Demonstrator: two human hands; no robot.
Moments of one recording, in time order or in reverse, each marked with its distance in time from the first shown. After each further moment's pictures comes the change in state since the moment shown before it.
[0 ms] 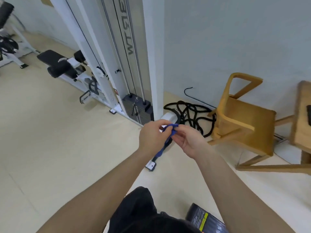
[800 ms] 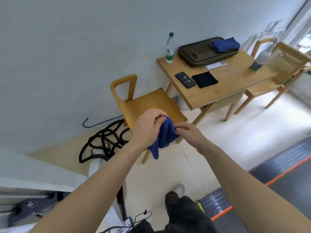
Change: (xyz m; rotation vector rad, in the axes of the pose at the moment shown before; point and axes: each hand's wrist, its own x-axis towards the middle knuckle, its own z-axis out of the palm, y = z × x) left_hand 0.226 0.166 0.239 -0.085 -0.849 0.821; right_hand 0.028 -0.167 -0.196 -0.395 0.799 -0.372
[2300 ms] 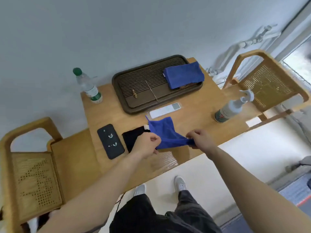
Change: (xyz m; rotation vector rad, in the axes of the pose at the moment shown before) left_hand 0.578 0.028 0.394 -0.228 -0.339 -0.708; right_hand 0.473 0.048 -0.559 -0.047 0.208 0.331
